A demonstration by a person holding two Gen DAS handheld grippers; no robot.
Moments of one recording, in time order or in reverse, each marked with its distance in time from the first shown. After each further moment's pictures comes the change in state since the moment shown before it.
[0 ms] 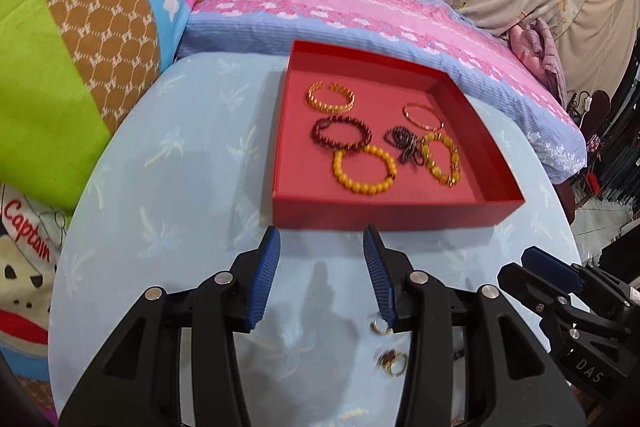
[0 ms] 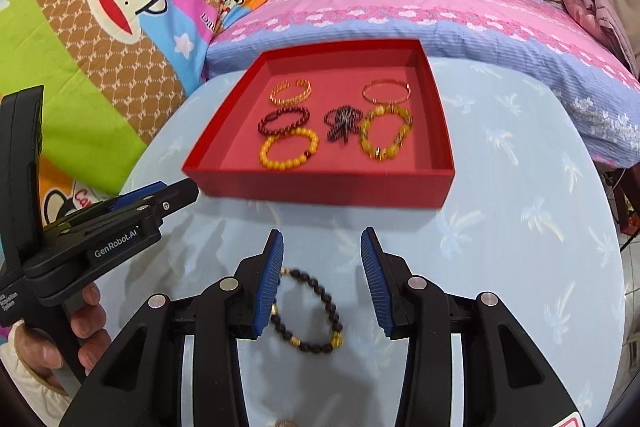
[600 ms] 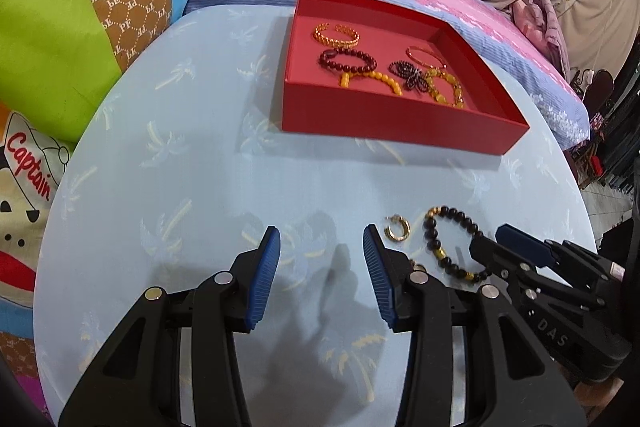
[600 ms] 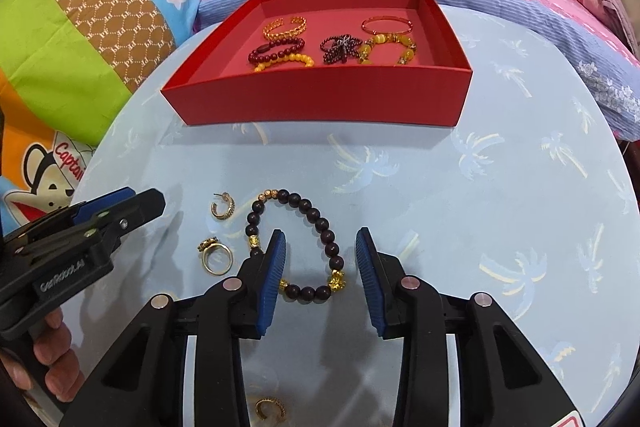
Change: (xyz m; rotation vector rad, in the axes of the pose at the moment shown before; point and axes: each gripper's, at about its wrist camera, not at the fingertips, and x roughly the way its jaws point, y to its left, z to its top) left arm -0.005 0.003 -0.054 0.007 0.085 0.012; right arm 0.030 0.000 -0.045 -0.015 0.098 -0.031
